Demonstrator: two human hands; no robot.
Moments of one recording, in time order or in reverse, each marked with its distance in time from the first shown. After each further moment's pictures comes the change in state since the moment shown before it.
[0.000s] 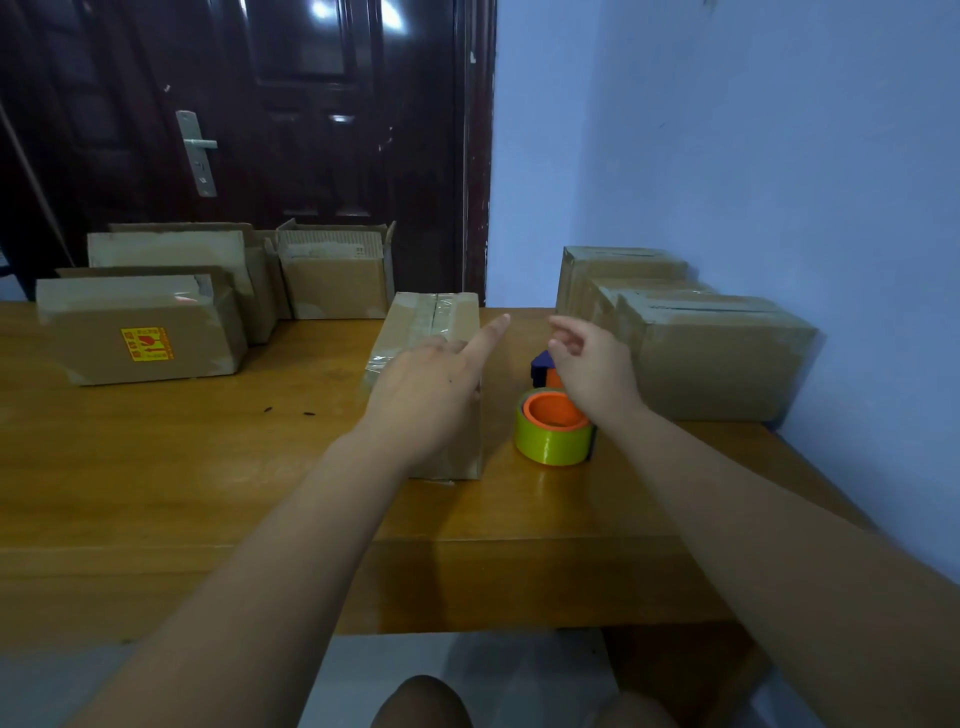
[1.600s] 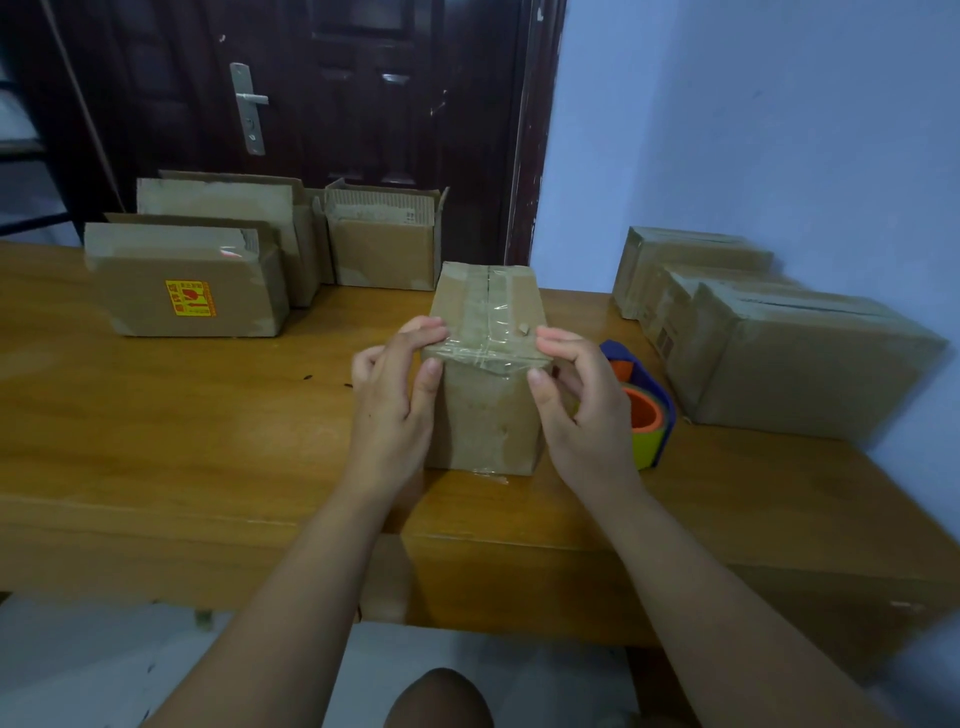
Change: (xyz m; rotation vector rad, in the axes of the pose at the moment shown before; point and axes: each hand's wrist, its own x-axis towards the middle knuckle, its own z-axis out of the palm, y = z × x) left_hand -0.044 -0.060 0.073 -0.765 0.561 -0.236; right_hand -0.054 -0.021 0.068 0.415 0.074 -0.376
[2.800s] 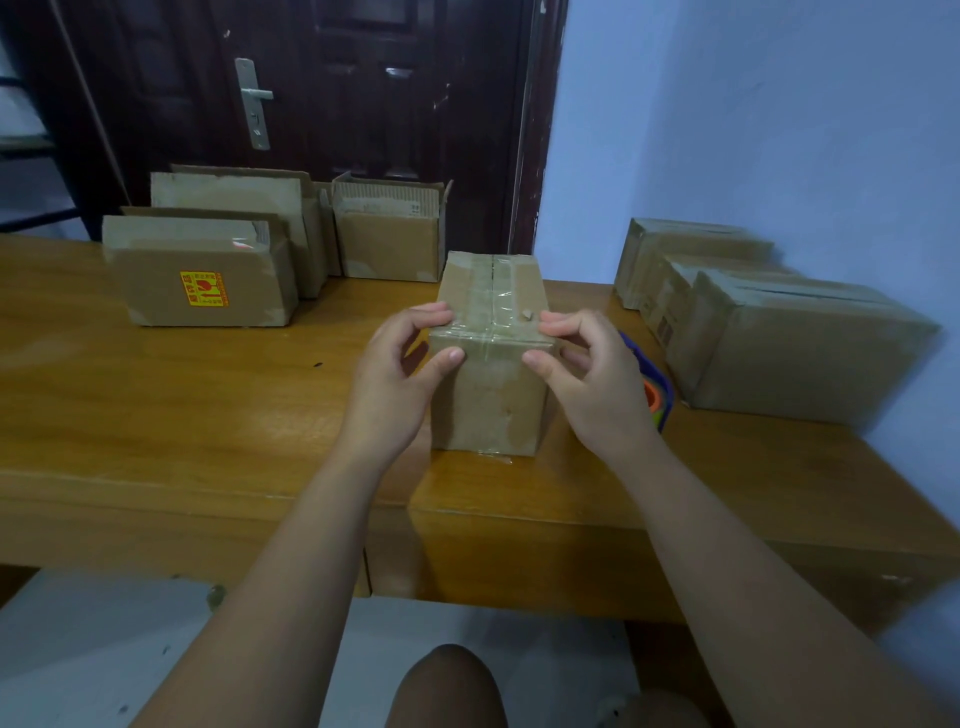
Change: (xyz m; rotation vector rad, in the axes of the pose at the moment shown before) left_hand 0.007 0.016 -0.018 -0.288 -0.108 -0.234; right_hand 0.014 -0.020 -0.017 -0.021 -0.144 0.170
